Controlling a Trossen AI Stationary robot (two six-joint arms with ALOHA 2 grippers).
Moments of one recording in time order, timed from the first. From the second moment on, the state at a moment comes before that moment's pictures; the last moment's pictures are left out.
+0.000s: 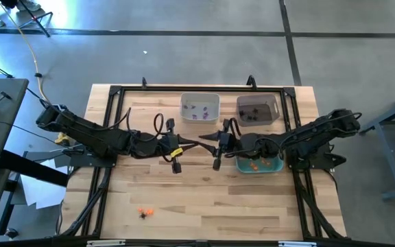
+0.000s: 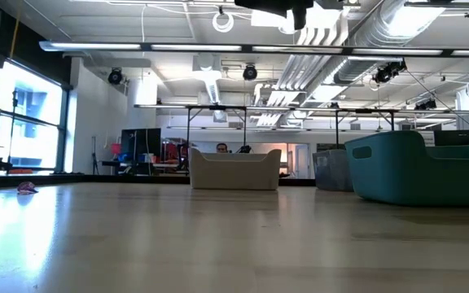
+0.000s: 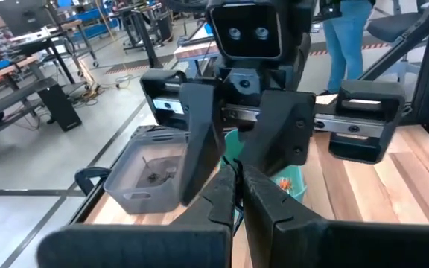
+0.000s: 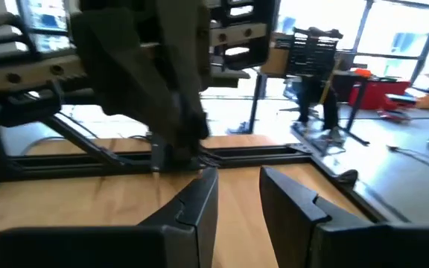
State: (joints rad) left arm -0.29 1.32 1.01 0.09 -0.53 0.11; right arm 0.23 1.47 0.90 0.52 0.45 -0.06
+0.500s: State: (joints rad) left arm -0.27 1.32 1.01 0.11 -0.47 0.11; right arm 0.23 1.47 0.90 0.56 0.33 -0.03
